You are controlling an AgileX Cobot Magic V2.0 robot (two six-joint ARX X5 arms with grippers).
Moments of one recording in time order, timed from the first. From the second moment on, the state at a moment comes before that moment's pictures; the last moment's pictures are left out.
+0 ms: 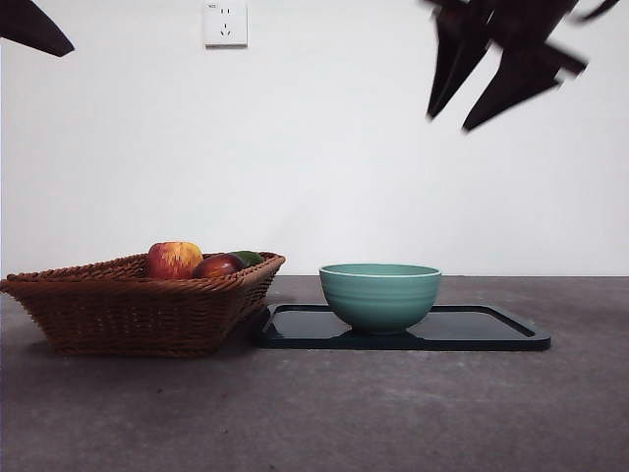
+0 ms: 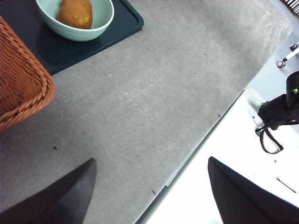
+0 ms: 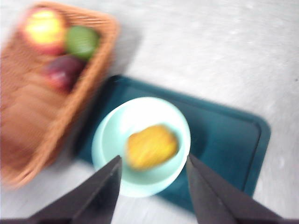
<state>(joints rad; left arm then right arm) -0.55 0.83 0.93 -0.84 0.47 -0.08 0.36 1.40 1.29 -0.65 -0.21 0.14</state>
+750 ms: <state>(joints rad) -0.55 0.83 0.93 -0.84 0.47 -0.08 0.43 0.79 0.95 -0.90 -0.42 0.07</state>
